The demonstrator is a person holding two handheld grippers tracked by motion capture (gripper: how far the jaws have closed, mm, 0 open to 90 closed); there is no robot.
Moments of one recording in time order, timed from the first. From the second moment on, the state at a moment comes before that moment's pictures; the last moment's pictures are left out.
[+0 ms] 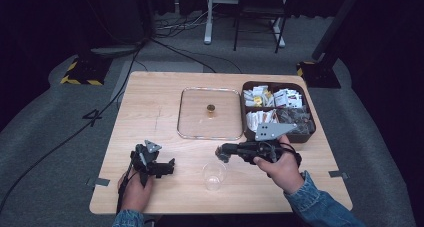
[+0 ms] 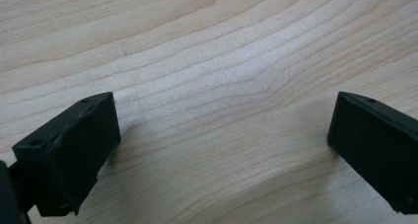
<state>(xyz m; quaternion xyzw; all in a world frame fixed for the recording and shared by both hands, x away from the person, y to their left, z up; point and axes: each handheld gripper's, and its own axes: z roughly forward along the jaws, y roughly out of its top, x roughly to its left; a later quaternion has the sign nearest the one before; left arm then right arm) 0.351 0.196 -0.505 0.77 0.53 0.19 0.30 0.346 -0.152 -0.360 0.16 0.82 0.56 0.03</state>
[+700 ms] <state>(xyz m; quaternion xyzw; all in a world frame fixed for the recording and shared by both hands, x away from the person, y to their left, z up) 0.352 0.196 -0.506 0.77 0.53 0.19 0.30 0.336 -0.127 -0.395 0.13 0.85 0.50 0.02</state>
